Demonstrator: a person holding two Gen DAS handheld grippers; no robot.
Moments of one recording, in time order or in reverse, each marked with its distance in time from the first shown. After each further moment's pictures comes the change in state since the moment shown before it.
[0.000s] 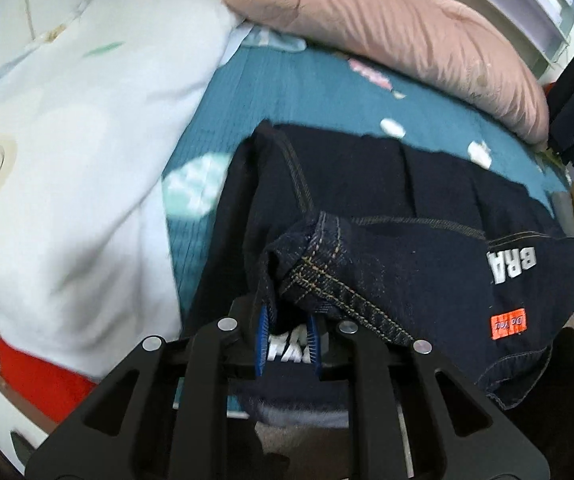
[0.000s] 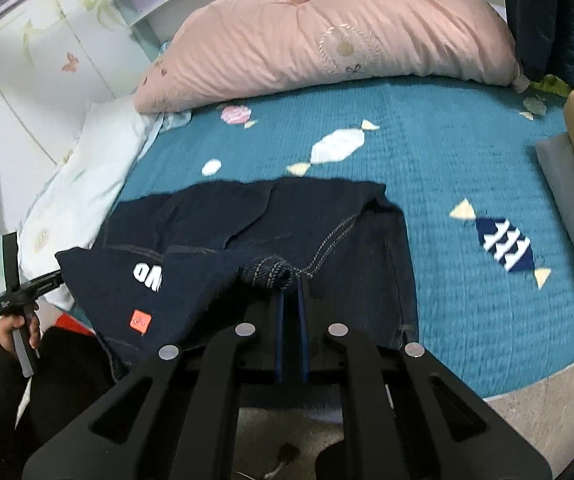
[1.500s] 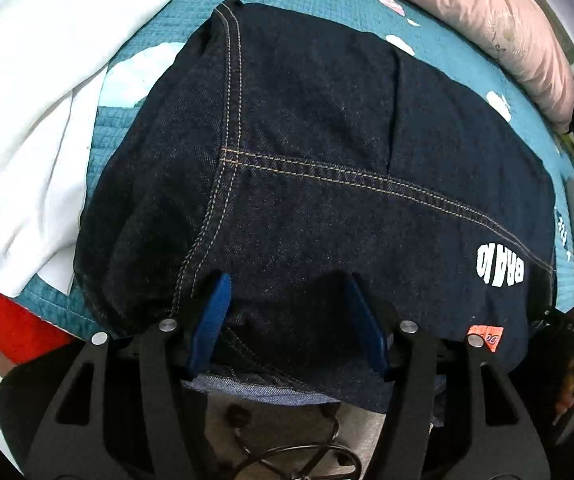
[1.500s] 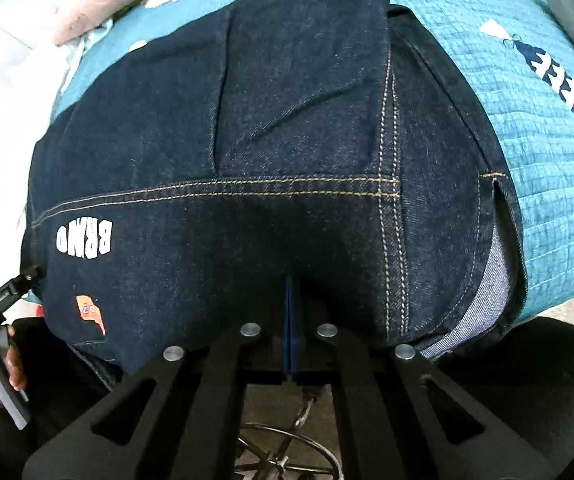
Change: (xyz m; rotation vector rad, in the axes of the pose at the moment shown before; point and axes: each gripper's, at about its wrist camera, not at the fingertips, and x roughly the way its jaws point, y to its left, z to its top) left arm 0.045 -0.028 -0.018 -0.090 0.223 -0.029; right arm 0.126 0.009 -0.040 0.212 0.363 -0.100
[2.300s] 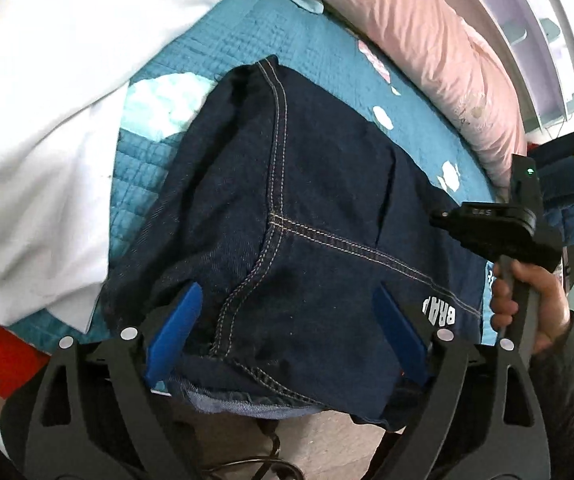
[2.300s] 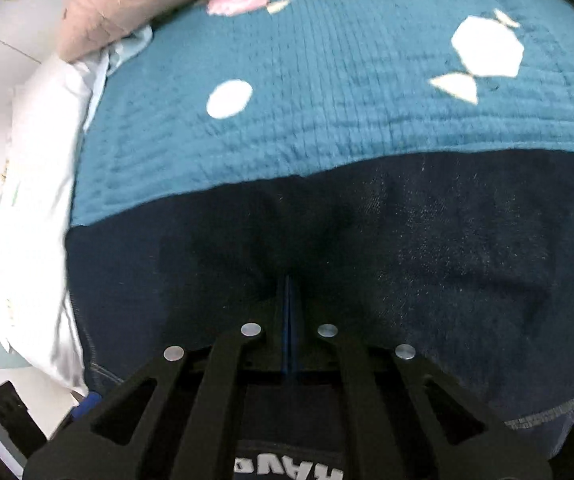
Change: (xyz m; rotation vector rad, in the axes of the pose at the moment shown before) left arm -0.025 0.053 0.025 -0.139 -0.078 -0.271; right arm 0.070 0.139 0.146 0.001 0.007 0.094
